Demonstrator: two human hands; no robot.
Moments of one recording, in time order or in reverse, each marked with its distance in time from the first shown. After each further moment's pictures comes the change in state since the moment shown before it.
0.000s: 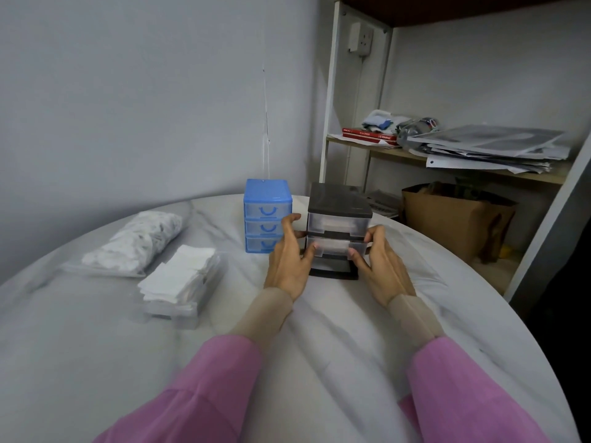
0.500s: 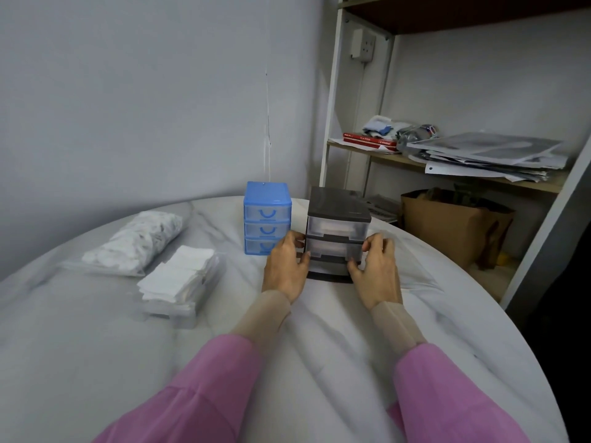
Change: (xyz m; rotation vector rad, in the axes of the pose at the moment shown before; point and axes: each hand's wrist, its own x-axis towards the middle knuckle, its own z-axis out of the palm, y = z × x) left_hand 0.002 -0.004 0.005 0.120 0.026 -0.067; right_hand 0.000 -0.010 0.012 -0.025 0.166 0.157
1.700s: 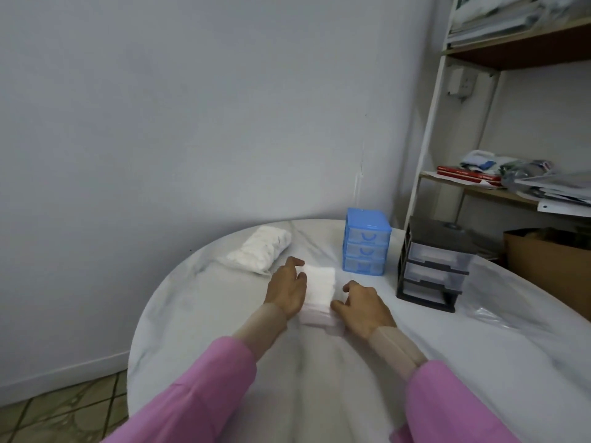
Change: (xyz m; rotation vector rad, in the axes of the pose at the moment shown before) left_hand -0.052 -0.050 -0.161 0.054 0.064 -0.261; right_hand -0.072 -0.138 0.046 -0.086 -0.585 -0.161
